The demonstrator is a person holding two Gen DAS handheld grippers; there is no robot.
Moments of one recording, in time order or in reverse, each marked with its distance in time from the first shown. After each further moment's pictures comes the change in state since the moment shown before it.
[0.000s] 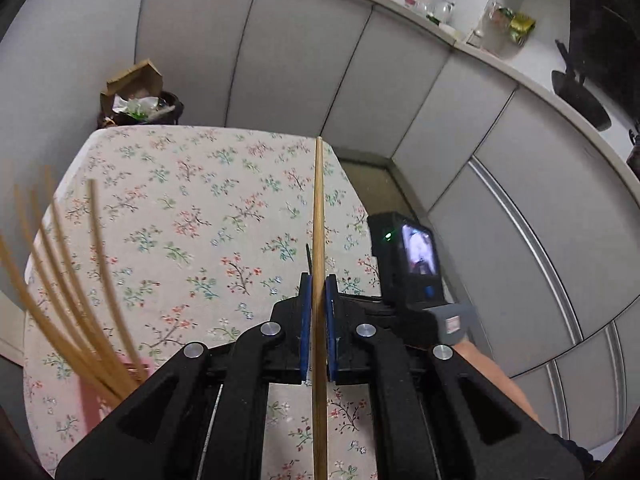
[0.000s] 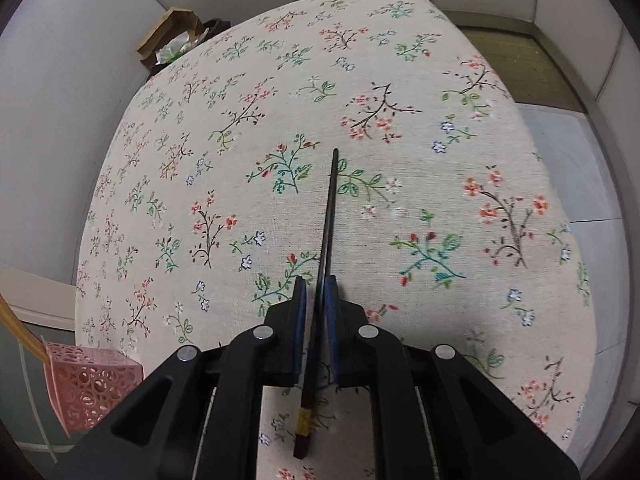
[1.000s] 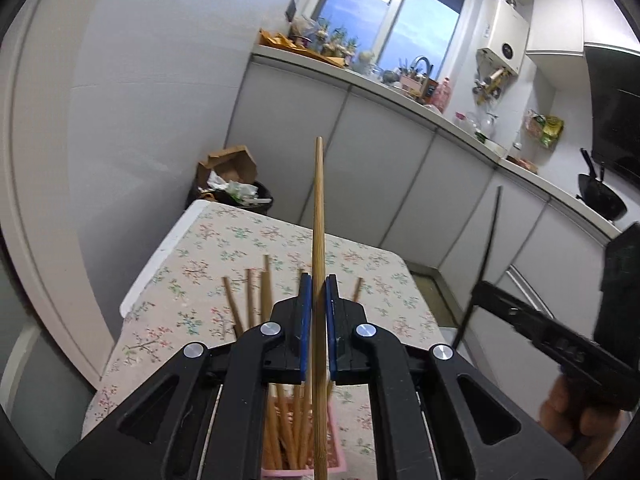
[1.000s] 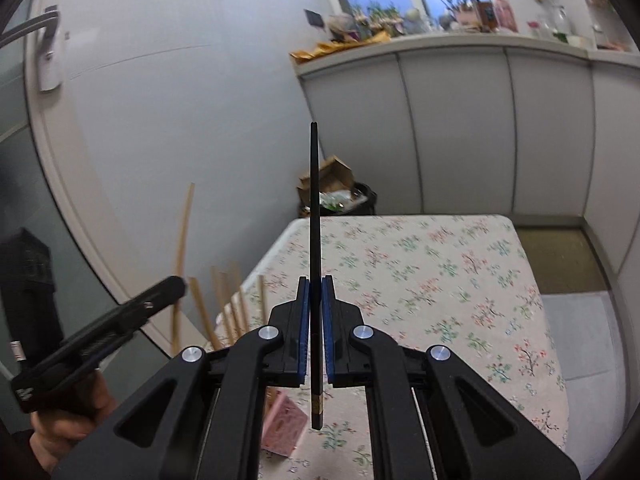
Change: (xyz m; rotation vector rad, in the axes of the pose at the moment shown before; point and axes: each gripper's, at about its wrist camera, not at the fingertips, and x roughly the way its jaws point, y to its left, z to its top) left arm -0.109 0.103 -0.019 -0.137 -0.401 0.148; right arm -0.200 0.150 -0.074 -0.357 -0.620 0.237
